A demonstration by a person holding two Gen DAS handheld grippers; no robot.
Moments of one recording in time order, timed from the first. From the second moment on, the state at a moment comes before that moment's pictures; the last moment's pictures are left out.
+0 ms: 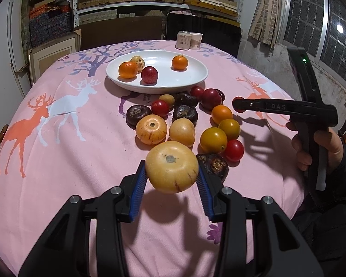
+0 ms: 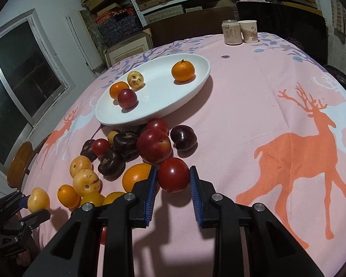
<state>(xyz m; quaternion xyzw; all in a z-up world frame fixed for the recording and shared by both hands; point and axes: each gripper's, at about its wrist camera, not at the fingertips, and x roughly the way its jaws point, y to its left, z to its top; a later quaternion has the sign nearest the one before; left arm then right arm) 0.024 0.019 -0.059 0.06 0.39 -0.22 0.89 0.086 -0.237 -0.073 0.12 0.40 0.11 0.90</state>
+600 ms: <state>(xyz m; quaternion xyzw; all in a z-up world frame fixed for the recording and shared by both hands) 0.160 -0.002 -0.012 0.06 0.36 -0.20 0.91 0.151 -0.230 -0.015 0.13 0.37 0.13 0.91</state>
